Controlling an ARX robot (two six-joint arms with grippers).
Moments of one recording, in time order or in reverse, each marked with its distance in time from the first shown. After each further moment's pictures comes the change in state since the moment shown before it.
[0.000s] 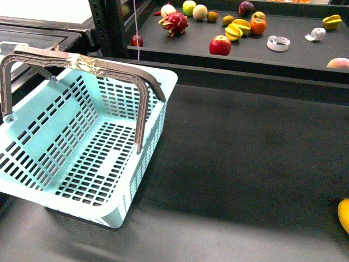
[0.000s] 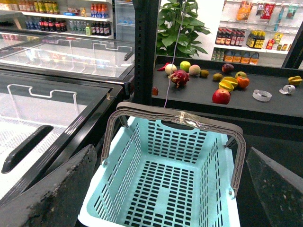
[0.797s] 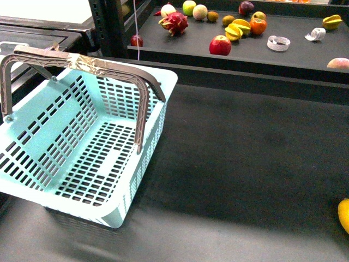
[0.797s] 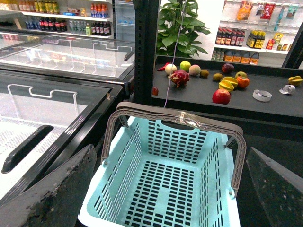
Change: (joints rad) left arm 0.000 0.000 0.000 0.000 0.000 0.000; right arm 0.000 0.000 0.000 0.000 0.000 0.000
